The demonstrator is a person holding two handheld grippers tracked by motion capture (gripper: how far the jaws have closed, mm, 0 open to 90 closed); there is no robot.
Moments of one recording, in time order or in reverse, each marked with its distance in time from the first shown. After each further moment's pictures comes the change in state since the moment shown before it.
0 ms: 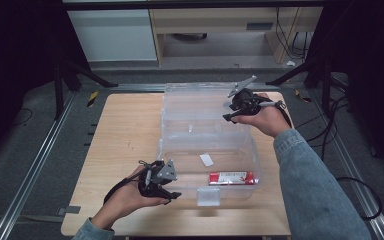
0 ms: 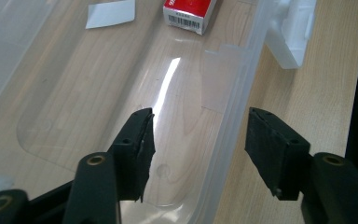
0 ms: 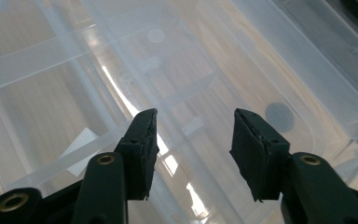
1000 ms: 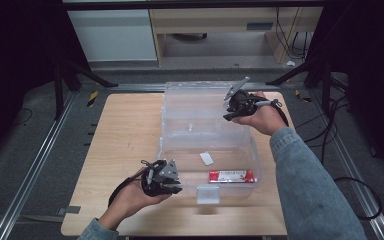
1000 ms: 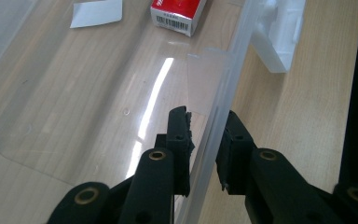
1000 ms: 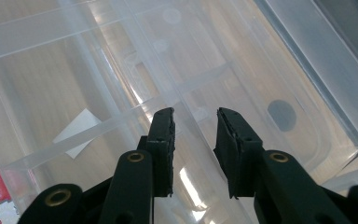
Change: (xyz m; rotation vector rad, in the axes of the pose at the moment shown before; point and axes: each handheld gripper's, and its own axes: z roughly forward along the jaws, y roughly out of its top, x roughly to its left) left arm 0.005 0.002 0.007 -0.015 -0.032 -0.013; right arm 0.000 0.004 0.009 0.065 0.011 -0.079
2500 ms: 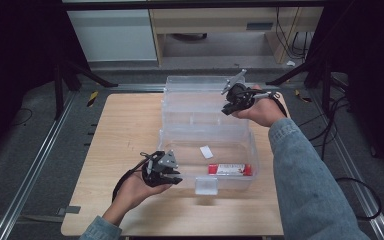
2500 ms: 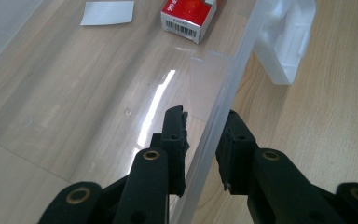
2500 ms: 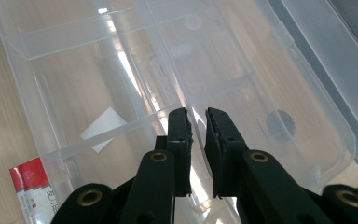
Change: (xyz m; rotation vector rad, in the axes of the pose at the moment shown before) left arm 0.024 0.002 0.005 -0.022 0.015 -0.049; right arm -0.009 0.017 -0.004 0.014 0.034 -0.029
